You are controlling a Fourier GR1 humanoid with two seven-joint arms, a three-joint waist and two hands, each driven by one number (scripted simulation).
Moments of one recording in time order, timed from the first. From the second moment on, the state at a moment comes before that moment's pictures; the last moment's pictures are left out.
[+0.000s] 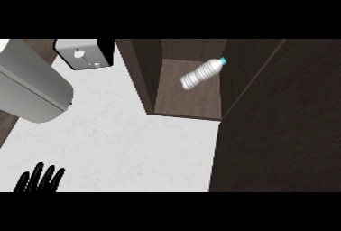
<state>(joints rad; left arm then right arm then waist) 0.42 0.80 -0.56 -1.78 0.84 0.00 -0.93 0.76 -0.50 0.61 -2.50 0.04 0.38 -0.26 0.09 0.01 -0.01</state>
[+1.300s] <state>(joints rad) 0.46 0.96 -0.43 -1.78 0.89 -0.17 -0.95 0.32 -0.44 0.62 -2.46 -0.05 0.44 0.01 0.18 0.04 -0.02</state>
